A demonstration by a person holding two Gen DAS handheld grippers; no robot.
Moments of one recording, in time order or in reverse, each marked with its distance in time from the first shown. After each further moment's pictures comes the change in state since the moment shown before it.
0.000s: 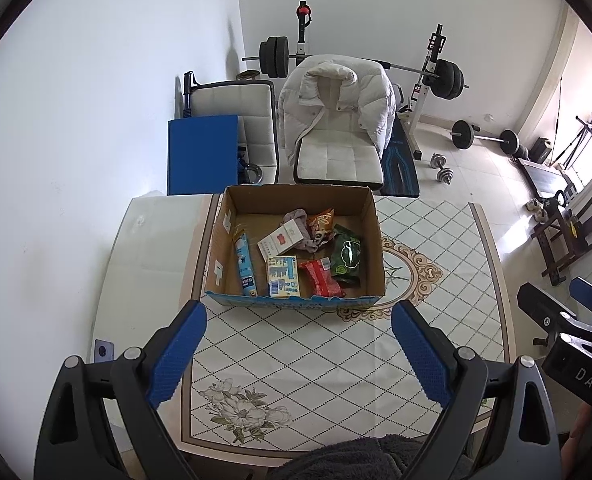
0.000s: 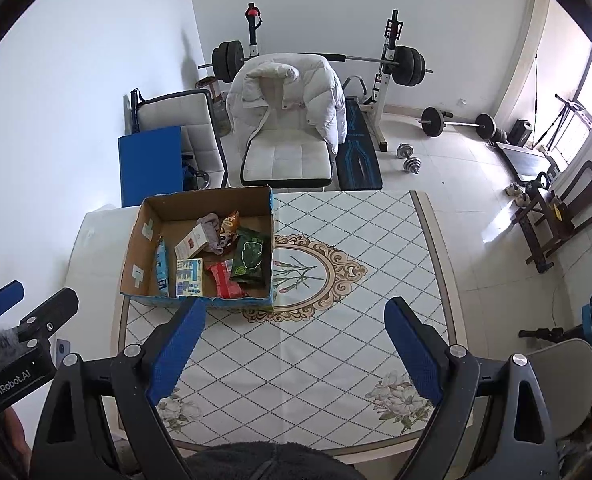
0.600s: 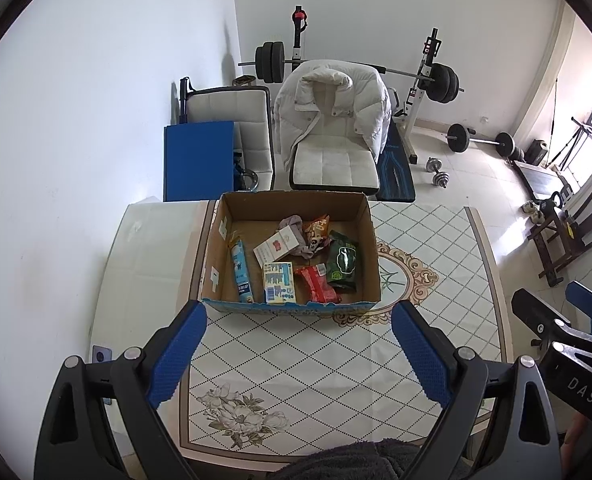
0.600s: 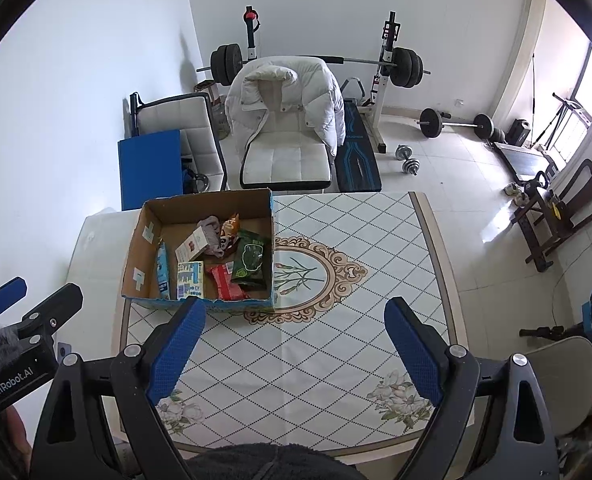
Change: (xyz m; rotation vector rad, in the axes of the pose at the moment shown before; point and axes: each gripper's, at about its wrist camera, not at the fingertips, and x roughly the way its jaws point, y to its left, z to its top) left arm -0.003 -0.002 0.005 0.007 -0.022 -0.013; right arm -0.006 0.001 -0.001 0.009 -0.016 -0.012
